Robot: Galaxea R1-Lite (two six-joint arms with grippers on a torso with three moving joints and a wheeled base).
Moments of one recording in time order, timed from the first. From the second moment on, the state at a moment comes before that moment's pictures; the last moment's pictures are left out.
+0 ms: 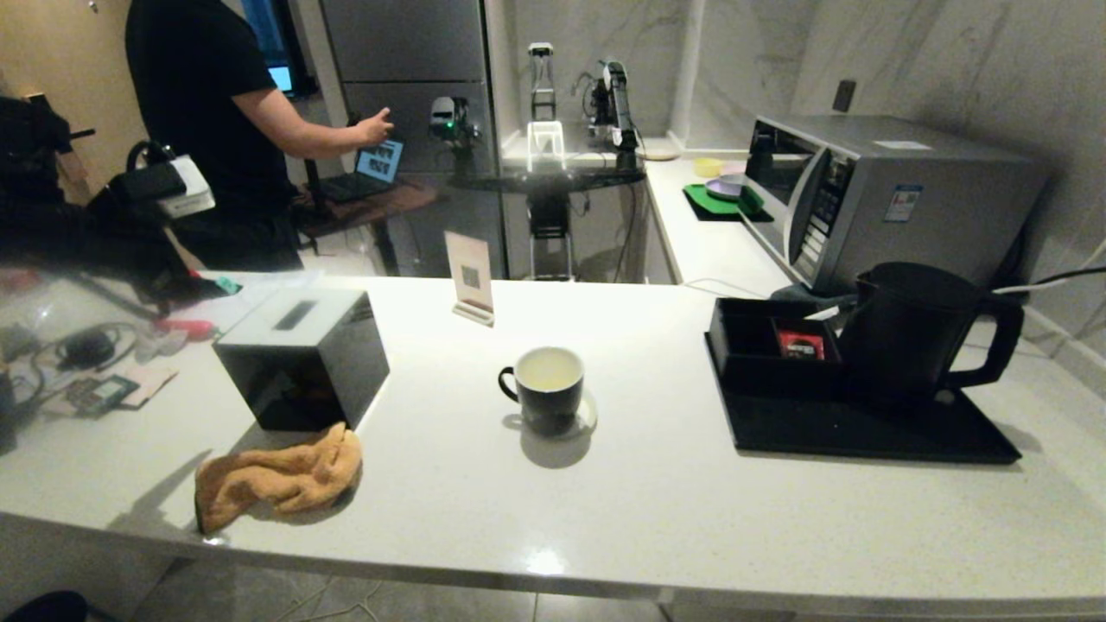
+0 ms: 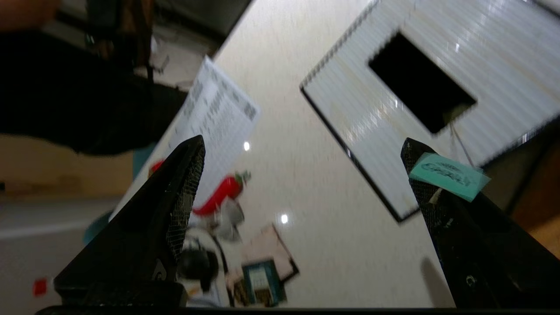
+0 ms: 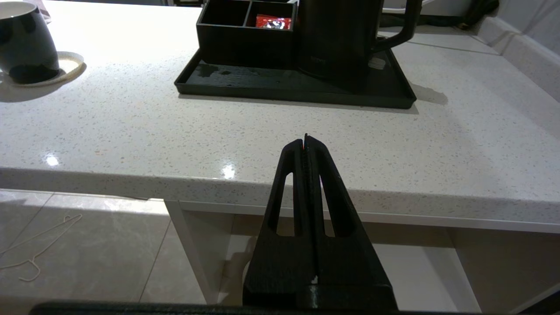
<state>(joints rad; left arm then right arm) 0.35 1.92 -1.68 0.35 -0.41 1.11 0.00 0.00 0.00 0.00 -0.03 -0.03</state>
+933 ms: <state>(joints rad) 0.33 1.86 -1.68 0.38 -0.22 1.05 0.00 0.00 0.00 0.00 -0.03 -0.03</state>
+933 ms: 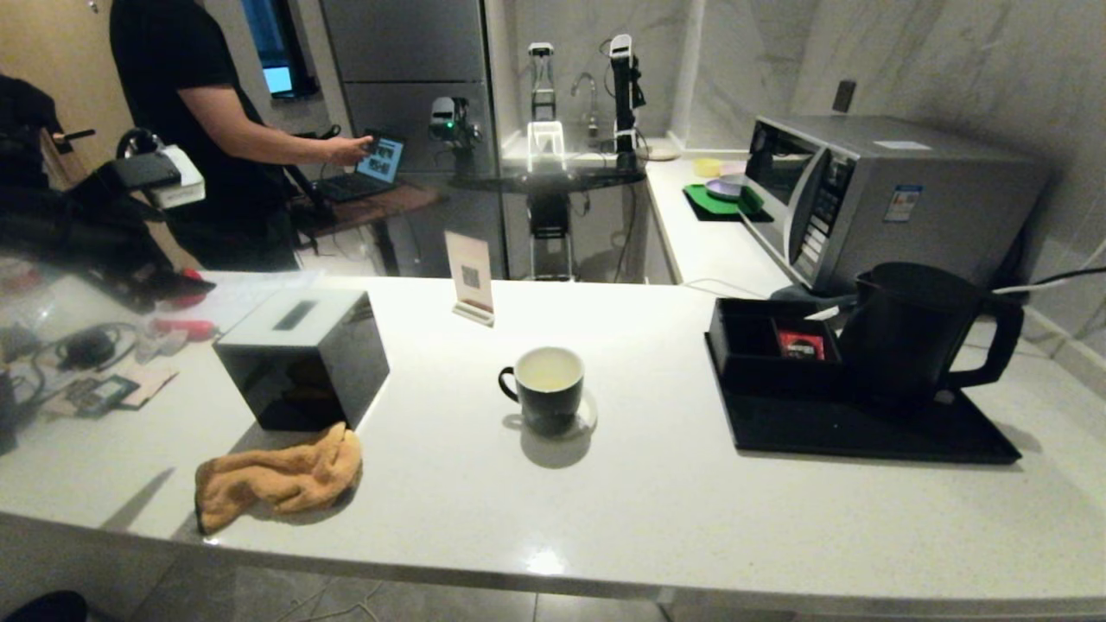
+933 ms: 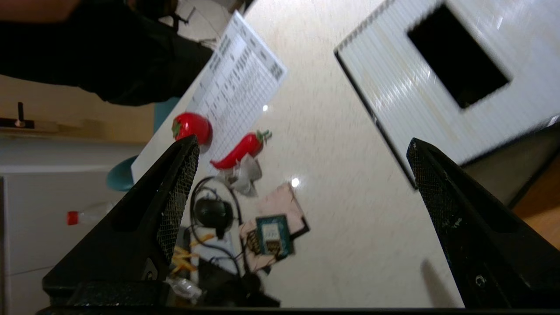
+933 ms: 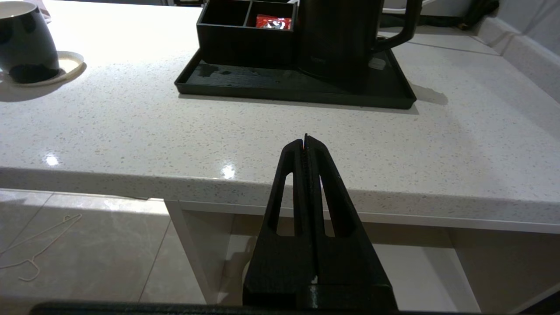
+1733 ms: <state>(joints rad) 0.14 1.64 -1.40 -0.10 -0.23 0.39 0.00 0.00 0.00 0.00 -0.03 -0.03</state>
